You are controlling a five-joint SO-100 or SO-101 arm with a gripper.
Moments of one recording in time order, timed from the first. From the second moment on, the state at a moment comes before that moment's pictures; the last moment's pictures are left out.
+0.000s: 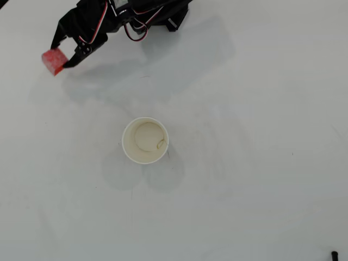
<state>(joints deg) 68.4 185.3 176.0 26.1 -114.3</state>
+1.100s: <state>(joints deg) 21.6 185.3 176.0 10.0 -106.3</state>
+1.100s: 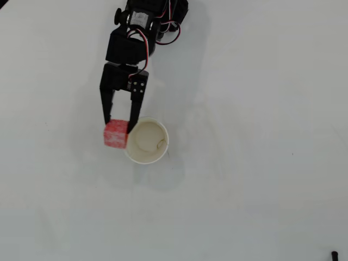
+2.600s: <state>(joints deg) 13.2 185.3 176.0 9.1 -96.1</state>
